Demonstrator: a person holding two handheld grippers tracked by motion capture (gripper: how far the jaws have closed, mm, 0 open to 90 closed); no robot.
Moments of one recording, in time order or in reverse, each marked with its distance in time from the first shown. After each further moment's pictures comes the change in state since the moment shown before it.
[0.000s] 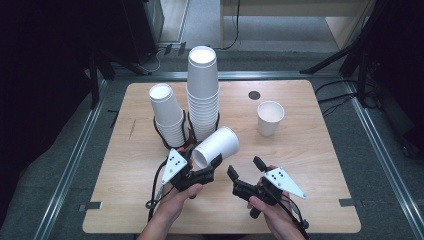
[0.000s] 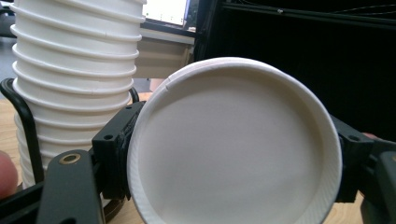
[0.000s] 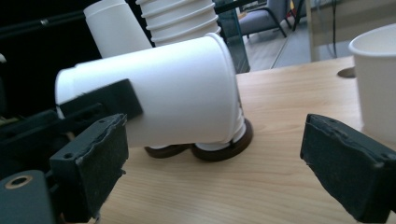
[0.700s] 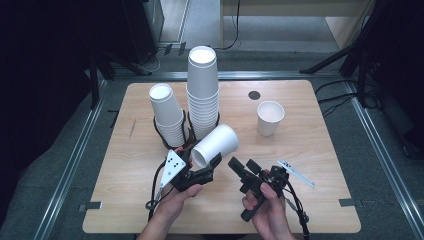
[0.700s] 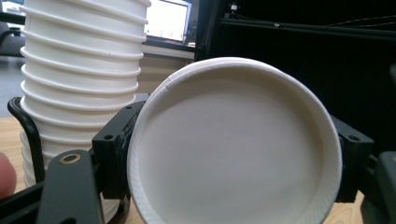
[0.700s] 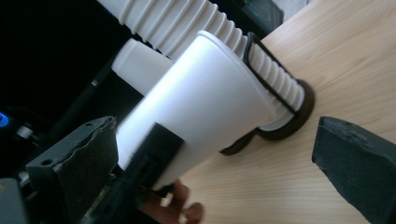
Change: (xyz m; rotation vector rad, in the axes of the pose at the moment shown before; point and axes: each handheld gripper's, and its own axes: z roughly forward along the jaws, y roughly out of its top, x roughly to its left) left arm 0.000 -0.001 -0.001 -0.063 -0.009 0.028; right arm -0.003 0.023 0.002 0.082 0.122 0.545
